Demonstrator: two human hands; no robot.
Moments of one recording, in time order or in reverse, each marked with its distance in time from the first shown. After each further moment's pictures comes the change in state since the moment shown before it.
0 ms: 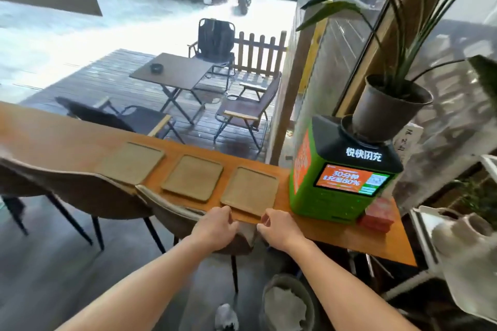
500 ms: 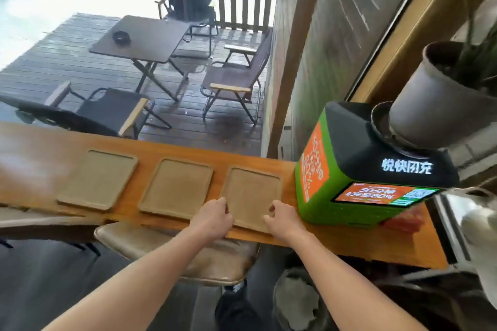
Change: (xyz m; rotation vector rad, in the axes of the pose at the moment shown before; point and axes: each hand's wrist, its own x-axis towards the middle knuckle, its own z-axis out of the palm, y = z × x) left_hand 0.166 -0.019 0.003 0.050 -0.212 -0.077; right_hand 0.154 0.019 0.004 0.096 -0.096 0.235
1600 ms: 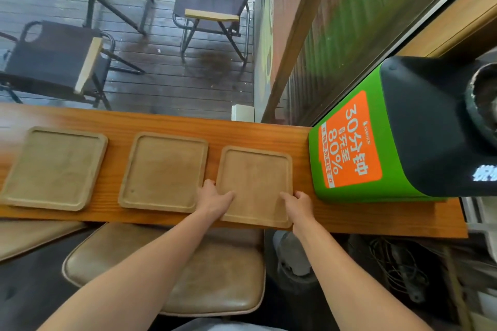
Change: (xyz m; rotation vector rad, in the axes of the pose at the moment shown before) left_hand 0.131 -0.063 0.058 -0.363 -0.153 -0.426; right_hand 0.092 0.029 0.069 0.884 0.131 0.705
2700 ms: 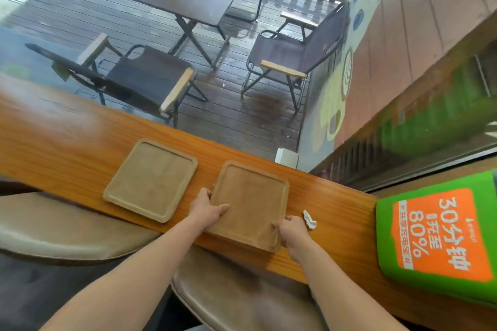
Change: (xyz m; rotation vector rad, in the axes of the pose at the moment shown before) left_hand 0.041 -0.090 -0.190 -0.209 0.093 -0.008; right_hand -0.075 -0.071 0.173 -0.220 -0.270 -0.025
